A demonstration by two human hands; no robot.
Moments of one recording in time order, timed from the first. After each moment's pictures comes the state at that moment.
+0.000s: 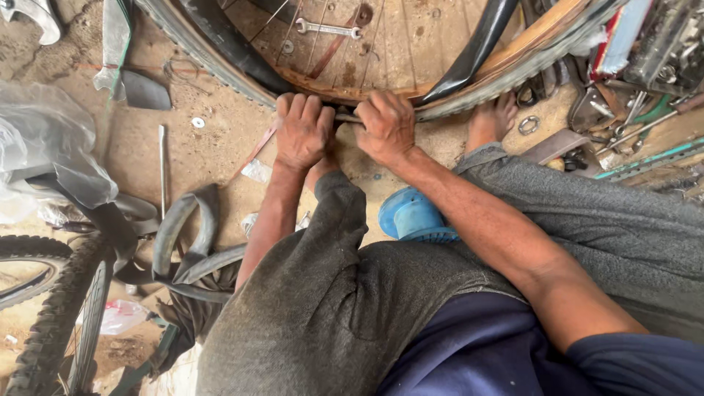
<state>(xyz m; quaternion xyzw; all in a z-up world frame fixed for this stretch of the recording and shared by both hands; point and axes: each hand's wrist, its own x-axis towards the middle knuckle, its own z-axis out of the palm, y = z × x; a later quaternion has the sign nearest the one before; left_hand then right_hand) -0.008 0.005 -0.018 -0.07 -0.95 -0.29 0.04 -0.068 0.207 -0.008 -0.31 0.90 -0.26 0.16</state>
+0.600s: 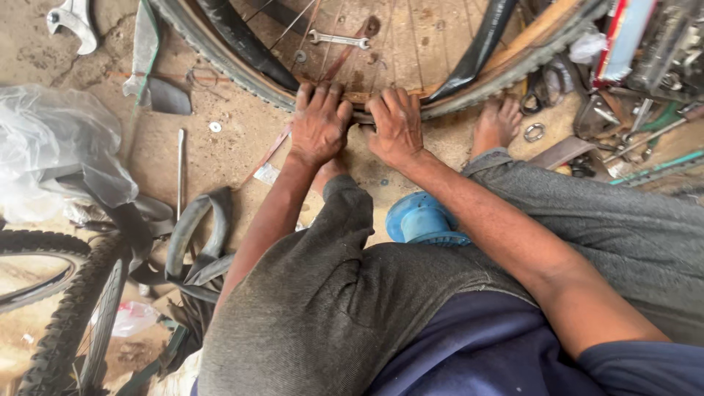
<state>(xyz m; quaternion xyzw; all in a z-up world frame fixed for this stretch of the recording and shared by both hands) -0.022 0.010 -0.024 -0.10 -0.96 -0.26 -0.06 -0.079 0.202 0.000 -0.30 0.90 -0.24 0.20</state>
